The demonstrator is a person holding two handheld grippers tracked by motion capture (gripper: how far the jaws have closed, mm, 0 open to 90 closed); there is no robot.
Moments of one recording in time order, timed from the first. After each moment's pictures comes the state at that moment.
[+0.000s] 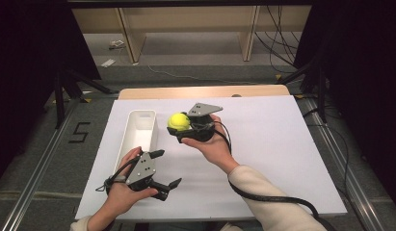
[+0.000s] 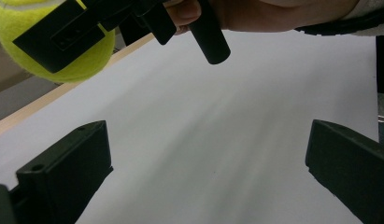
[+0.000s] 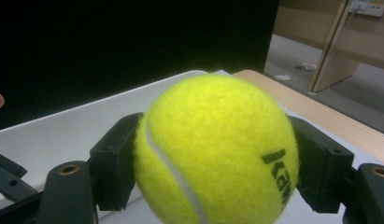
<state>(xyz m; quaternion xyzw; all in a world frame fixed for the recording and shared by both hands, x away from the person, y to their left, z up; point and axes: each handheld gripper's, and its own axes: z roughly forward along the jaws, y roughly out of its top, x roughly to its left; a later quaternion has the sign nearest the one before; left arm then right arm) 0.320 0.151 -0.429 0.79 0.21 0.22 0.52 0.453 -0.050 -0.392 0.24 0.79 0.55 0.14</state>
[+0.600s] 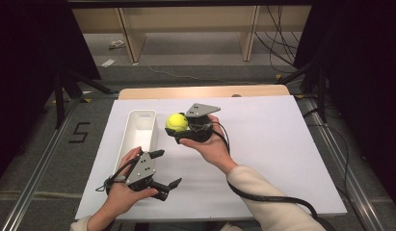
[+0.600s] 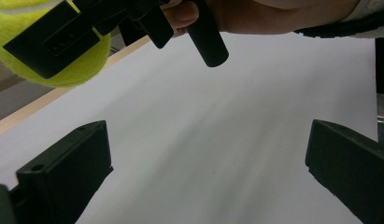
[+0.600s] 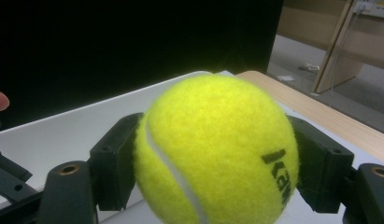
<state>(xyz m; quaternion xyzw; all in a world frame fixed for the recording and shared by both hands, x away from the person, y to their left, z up) 0.319 0.150 -0.429 0.80 0.21 0.21 0.53 0.452 -0.046 -0.392 0.23 0.79 0.55 0.14</state>
